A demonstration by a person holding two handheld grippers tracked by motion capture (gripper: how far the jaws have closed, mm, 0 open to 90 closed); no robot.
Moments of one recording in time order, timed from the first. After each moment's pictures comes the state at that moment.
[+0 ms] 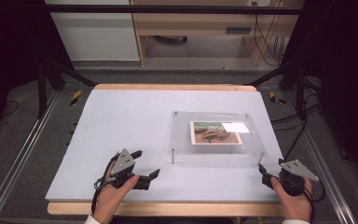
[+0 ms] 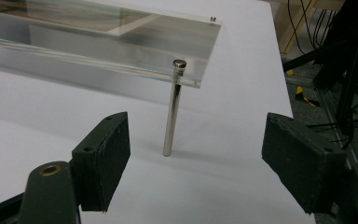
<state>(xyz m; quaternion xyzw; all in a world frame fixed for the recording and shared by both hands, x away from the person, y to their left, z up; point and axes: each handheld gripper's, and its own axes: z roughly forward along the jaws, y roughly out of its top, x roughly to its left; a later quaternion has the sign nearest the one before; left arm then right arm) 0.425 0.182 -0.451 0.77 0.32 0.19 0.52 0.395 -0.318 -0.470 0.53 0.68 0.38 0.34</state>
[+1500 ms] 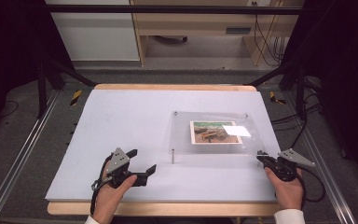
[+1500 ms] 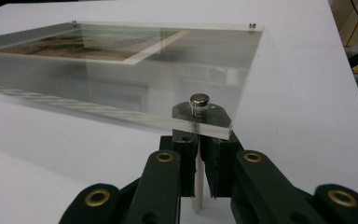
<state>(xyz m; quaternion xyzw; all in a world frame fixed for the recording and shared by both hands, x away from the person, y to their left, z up) 0.423 0.186 -0.450 0.75 0.35 0.20 0.52 0.433 -0.324 -0.480 0.52 0.67 0.47 0.26</state>
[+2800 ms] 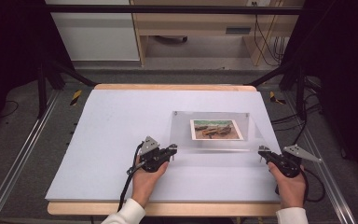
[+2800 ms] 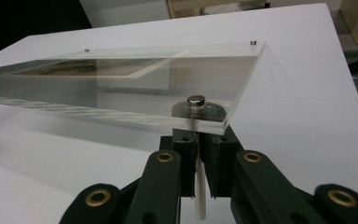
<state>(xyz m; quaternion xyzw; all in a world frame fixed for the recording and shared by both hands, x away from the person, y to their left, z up) 0.474 0.108 -0.468 0.72 0.39 0.14 0.55 0.440 -0.332 -0.467 0.53 0.64 0.50 0.23</state>
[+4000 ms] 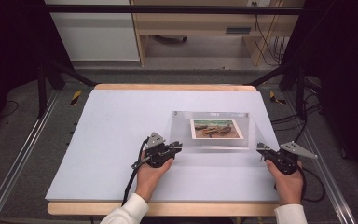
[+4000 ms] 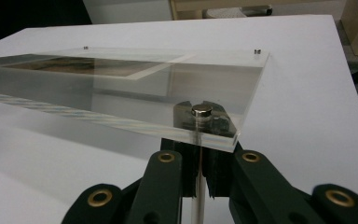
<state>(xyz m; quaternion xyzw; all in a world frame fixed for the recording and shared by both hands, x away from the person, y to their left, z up) 0.488 0.094 -0.465 0.74 0.39 0.13 0.53 0.451 -0.328 -0.466 0.51 0.66 0.49 0.25</state>
